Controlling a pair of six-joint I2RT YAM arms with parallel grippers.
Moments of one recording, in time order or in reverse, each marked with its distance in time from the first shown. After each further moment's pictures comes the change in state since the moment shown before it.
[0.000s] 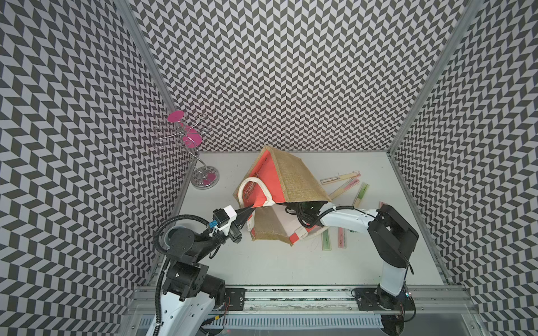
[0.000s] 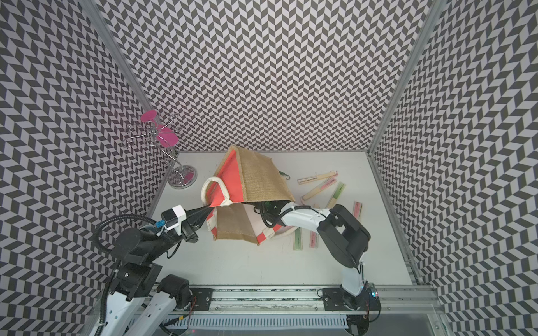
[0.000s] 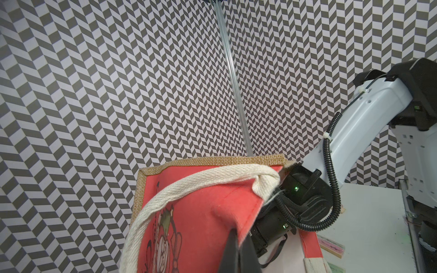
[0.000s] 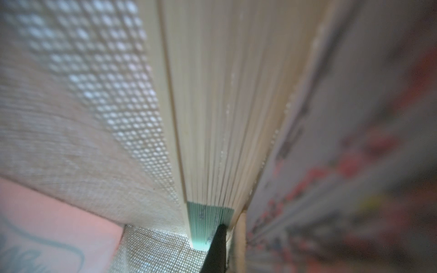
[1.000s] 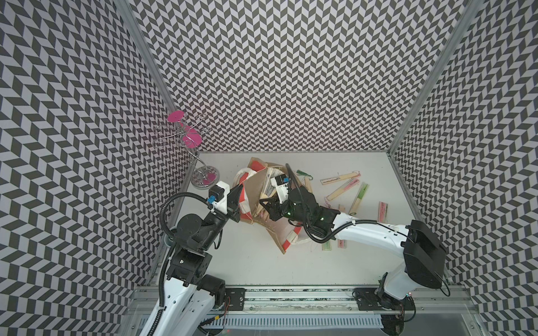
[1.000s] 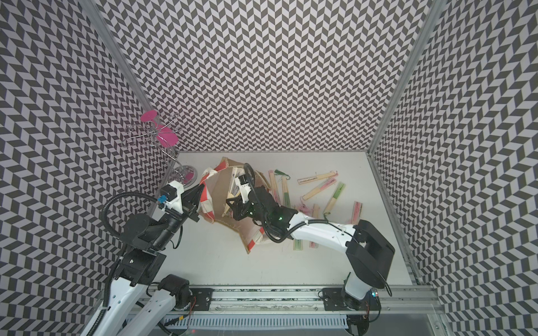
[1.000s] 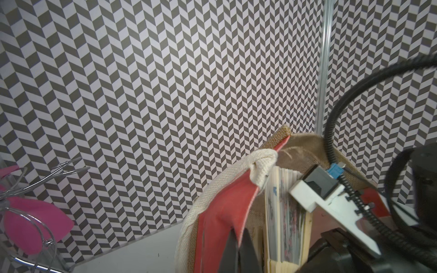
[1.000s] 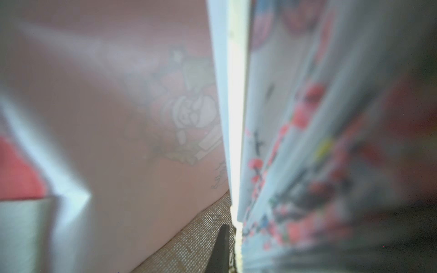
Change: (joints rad) left arm 0.000 0.167 0.064 -0.007 -0.435 -0.062; right arm 0.137 -0.265 -0.097 -0.064 -0.110 -0.335
